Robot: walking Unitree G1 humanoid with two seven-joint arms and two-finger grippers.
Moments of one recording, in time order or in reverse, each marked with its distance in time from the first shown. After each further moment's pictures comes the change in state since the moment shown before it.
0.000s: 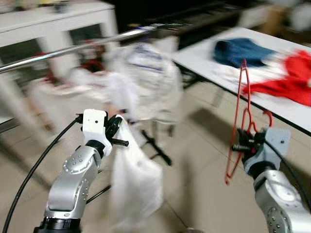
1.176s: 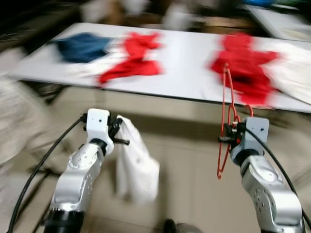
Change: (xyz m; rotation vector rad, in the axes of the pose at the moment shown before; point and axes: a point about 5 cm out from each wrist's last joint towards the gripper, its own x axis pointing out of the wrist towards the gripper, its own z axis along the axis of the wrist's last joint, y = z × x) left arm 0.014 0.002 -0.009 0.008 0.031 0.042; right arm 0.027 0.019 0.005 -0.049 0.039 0.042
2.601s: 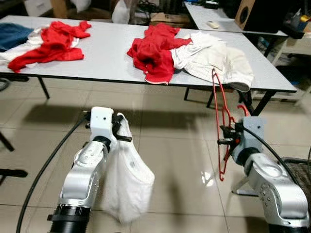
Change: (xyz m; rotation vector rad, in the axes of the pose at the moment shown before) left arm 0.007 -0.005 0.003 0.032 -0.034 0.039; right arm 0.009 -0.004 0.003 -0.069 0.054 0.131
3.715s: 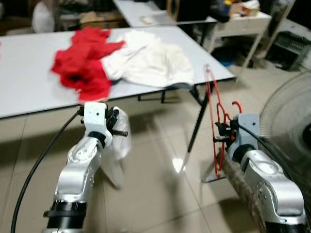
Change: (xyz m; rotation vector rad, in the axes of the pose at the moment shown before) left arm 0.004 0.004 0.008 -0.032 -0.050 -0.037; right arm 0.002 0.008 0.004 -0.020 -0.019 0.030
